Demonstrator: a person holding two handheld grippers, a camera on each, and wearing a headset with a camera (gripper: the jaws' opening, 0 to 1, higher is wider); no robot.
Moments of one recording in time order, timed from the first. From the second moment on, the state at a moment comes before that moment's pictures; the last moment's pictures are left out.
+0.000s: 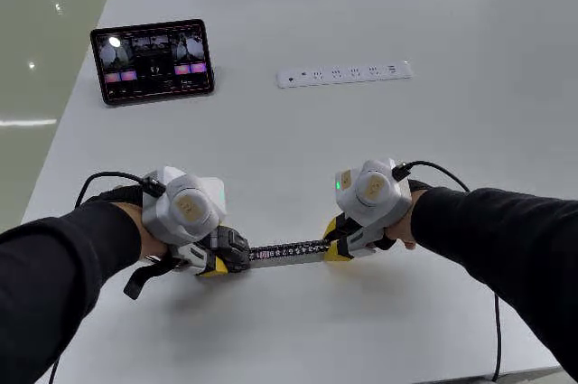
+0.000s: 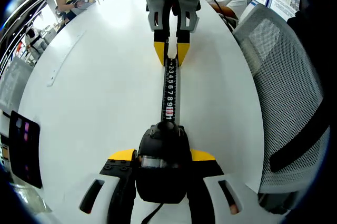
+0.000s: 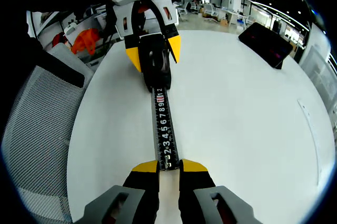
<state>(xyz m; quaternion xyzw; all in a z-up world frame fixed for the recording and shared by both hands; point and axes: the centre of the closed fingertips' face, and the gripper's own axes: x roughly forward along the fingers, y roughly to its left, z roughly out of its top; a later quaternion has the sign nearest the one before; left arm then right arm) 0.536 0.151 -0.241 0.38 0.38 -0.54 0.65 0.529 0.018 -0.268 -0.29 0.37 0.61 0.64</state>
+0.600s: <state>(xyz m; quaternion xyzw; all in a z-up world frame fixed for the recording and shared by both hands) 0.536 0.152 -0.241 0.39 0.38 -0.54 0.65 0.529 0.008 -0.269 -0.29 0.37 0.61 0.64</state>
